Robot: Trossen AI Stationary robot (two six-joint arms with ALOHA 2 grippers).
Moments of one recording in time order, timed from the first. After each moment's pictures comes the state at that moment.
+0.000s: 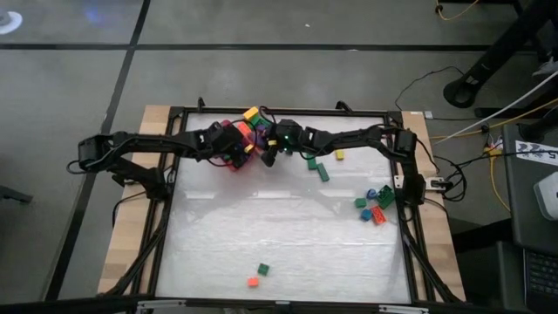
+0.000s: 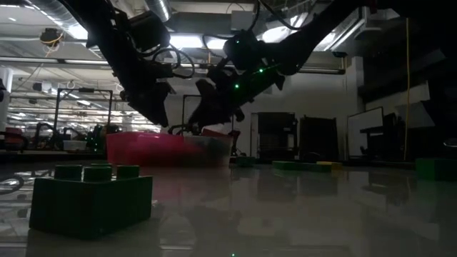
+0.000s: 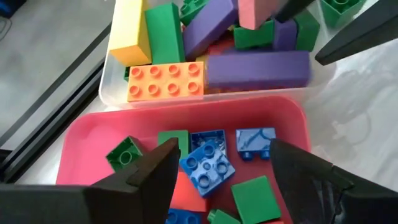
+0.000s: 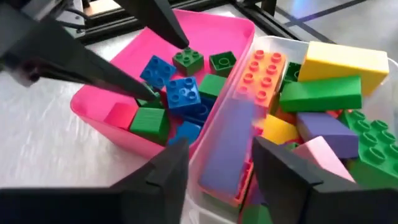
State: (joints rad) left arm 0.35 1.31 0.72 -0.33 -0.42 -0.16; right arm -0.29 2.05 1.35 0.21 0.03 0.12
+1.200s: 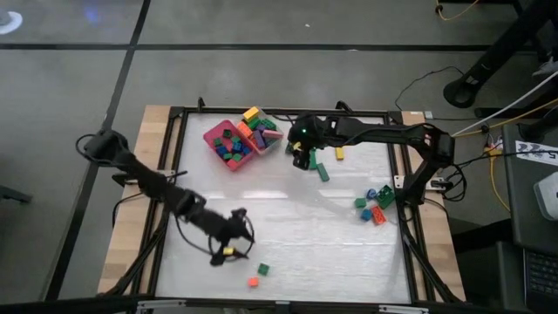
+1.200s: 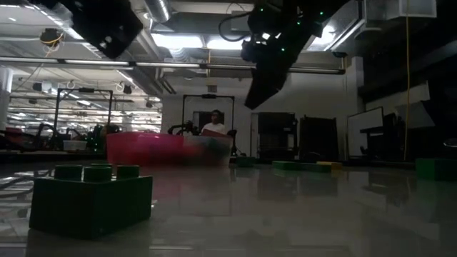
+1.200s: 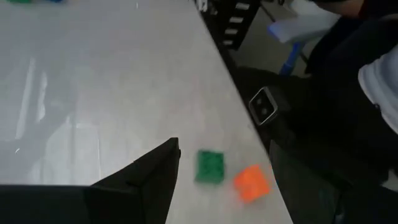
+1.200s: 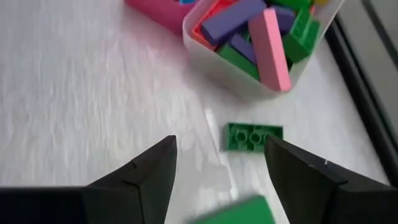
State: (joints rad) left arm -0.56 1.40 0.73 0.17 -0.10 -0.36; right arm -0.29 1.72 1.35 -0.55 0.03 -0.08
